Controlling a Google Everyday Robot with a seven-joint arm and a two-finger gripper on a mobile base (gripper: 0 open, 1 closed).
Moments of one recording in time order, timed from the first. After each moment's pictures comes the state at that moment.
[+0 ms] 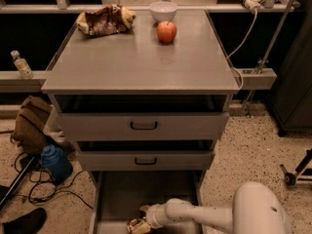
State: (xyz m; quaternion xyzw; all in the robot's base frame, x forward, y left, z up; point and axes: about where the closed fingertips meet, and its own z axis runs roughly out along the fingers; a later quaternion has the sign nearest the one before) arm 0.478 0.068 0.135 -0.52 0.76 0.28 0.26
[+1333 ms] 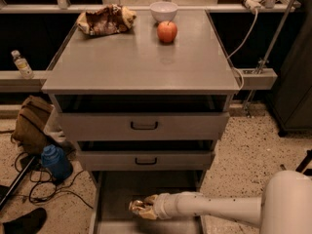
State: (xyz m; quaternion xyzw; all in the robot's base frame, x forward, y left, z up) arm 0.491 0.034 0.255 -0.49 0.77 0.25 0.31
